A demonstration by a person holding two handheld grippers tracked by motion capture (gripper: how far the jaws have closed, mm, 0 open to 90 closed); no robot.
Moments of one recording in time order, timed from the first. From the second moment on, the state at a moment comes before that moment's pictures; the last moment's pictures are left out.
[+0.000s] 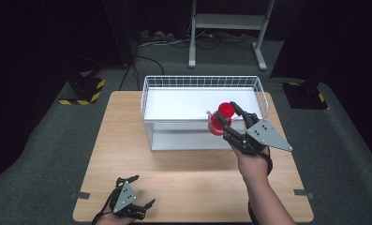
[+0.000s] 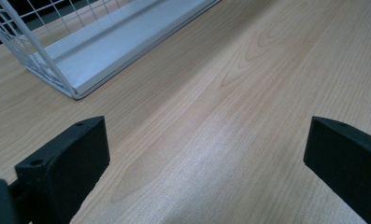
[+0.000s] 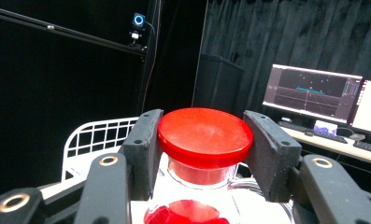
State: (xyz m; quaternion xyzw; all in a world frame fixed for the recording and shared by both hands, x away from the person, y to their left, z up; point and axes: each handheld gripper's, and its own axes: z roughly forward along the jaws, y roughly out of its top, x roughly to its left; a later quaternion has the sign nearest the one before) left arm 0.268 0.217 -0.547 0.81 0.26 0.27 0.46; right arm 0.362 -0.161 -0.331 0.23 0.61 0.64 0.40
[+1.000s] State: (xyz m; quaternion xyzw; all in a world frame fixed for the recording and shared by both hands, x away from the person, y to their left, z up) left arm 0.268 0.218 -0.547 0.80 0.26 0.27 0.46; right arm 0.425 -0.135 -0.322 0.25 0.61 0.63 0.41
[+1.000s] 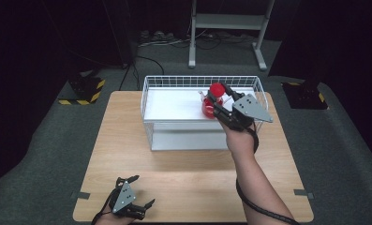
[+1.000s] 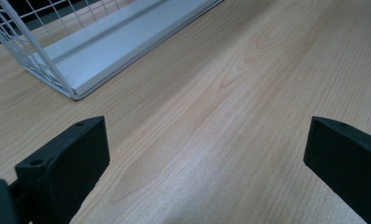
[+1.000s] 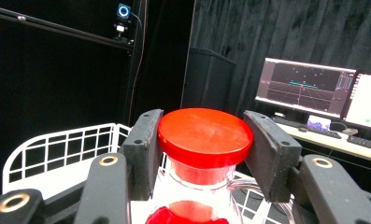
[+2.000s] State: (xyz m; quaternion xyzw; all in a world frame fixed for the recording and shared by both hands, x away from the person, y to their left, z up) left arm 0.268 0.221 -0.546 0.80 0.26 0.26 0.47; right arm 0.455 -0.118 -0.328 0.28 0.62 0.63 0.38
